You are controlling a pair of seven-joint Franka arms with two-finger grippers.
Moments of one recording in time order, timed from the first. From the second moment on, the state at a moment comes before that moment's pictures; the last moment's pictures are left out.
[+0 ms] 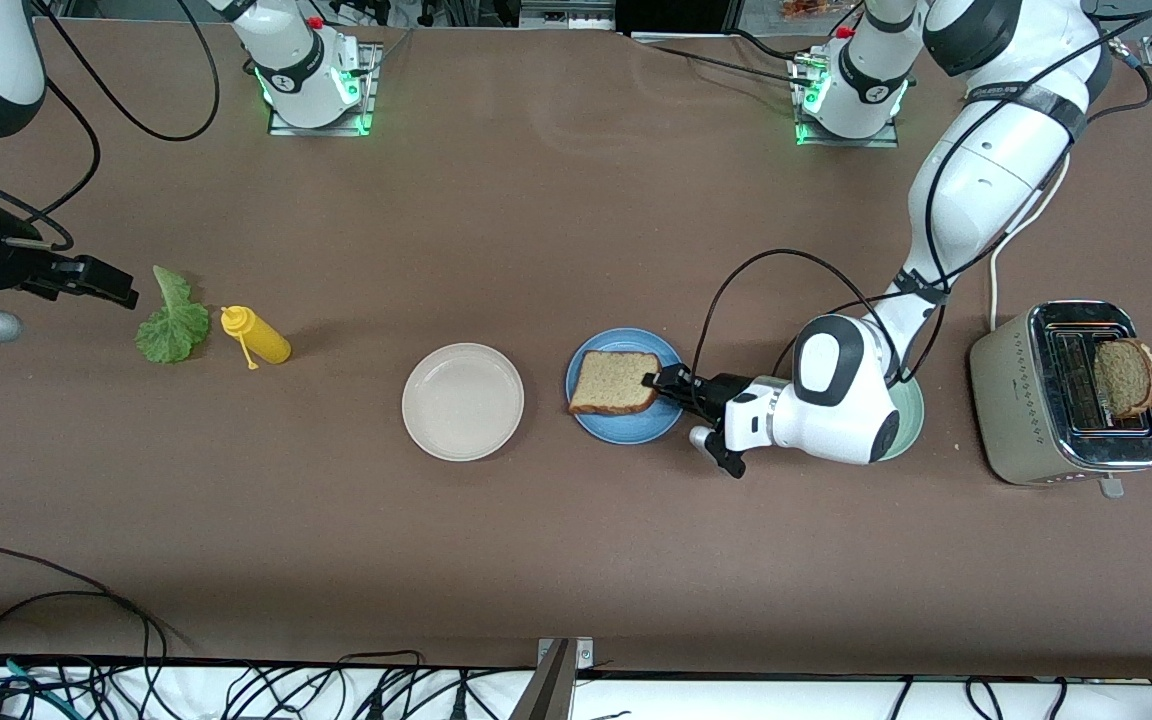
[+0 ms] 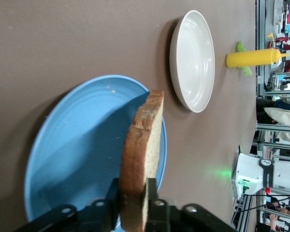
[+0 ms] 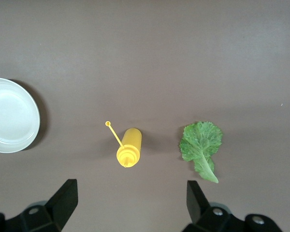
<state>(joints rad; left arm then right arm) 0.08 0.96 -0.53 -1.43 -0.58 2.07 0.51 -0.24 0.11 0.22 -1.66 -0.03 1.72 0.09</state>
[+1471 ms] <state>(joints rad) 0.14 0.38 -0.53 -1.40 0.06 1.67 0.19 -0.24 0.15 0.14 -1.69 -0.07 1.72 -0.02</state>
